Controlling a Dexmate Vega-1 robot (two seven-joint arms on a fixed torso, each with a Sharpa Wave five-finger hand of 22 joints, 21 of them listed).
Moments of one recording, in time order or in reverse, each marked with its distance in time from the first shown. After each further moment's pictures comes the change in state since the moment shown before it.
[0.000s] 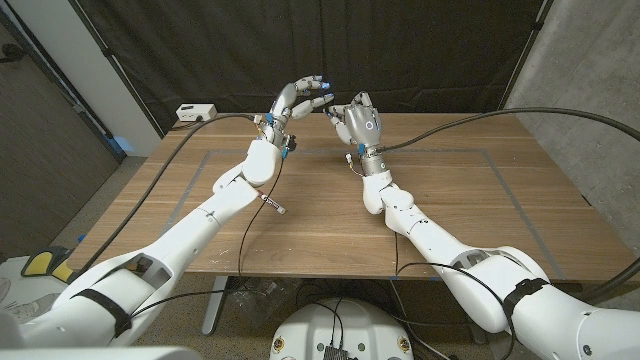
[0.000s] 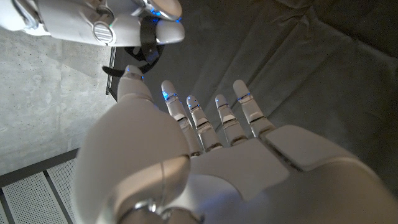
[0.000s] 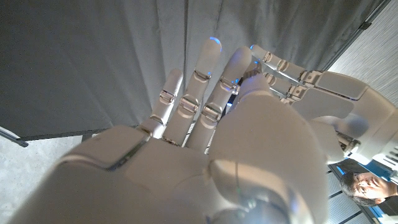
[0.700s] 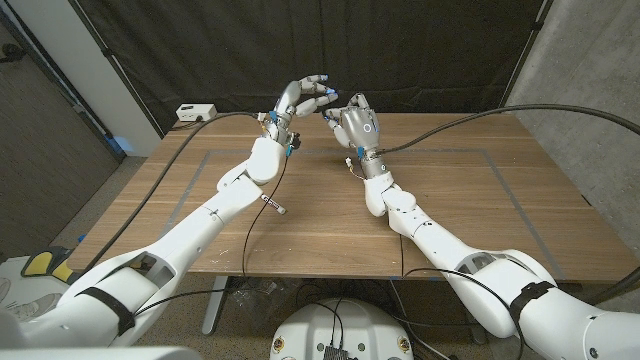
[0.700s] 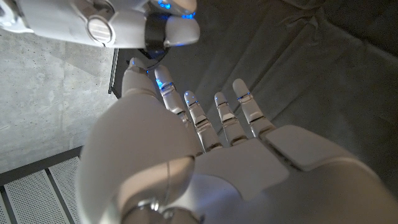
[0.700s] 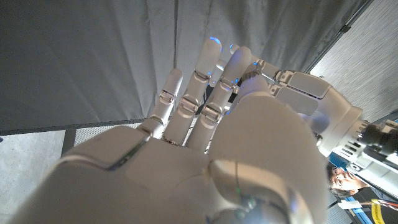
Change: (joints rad) left arm -0.003 -0.009 0.011 -0.025 -0.001 0.024 -0.001; left_hand 0.098 0.024 0.001 -0.016 -0.007 0.255 0.113 0.018 -0.005 0.078 -0.006 0.000 -0.008 0.042 -0.002 0.000 0.000 0.011 -0.003 0.027 0.000; right arm -0.015 -0.038 -0.032 -0.047 -0.022 0.003 0.000; right_hand 0.000 0.000 0.003 0.003 -0.008 -0.019 -0.002 -0.003 0.004 -0.005 0.005 -0.007 0.000 -0.001 -0.001 0.000 0.000 0.000 0.000 0.000 0.000
